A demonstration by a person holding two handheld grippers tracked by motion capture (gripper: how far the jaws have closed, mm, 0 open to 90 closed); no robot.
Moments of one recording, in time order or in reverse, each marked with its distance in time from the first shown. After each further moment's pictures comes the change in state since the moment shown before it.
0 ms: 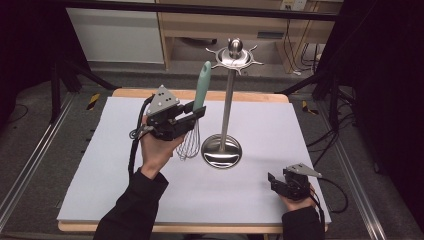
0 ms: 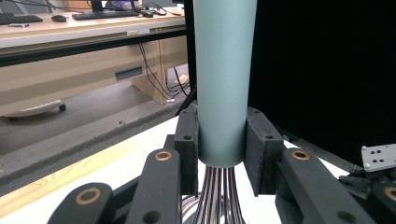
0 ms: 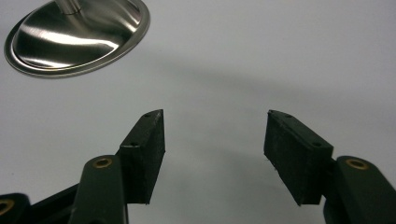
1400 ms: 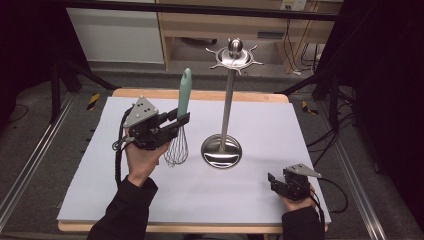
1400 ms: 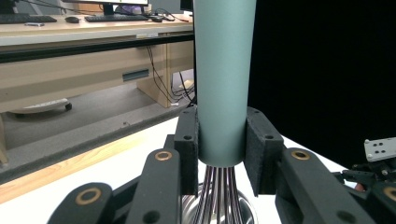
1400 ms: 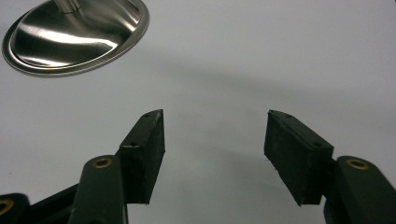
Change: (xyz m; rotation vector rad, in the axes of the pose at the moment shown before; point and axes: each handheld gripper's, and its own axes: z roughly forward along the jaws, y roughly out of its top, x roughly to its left) left arm 0.015 -0.025 -0.030 -0.042 0.014 -0.035; right arm 0.000 -0.001 0.000 -0.002 -0.002 -0.008
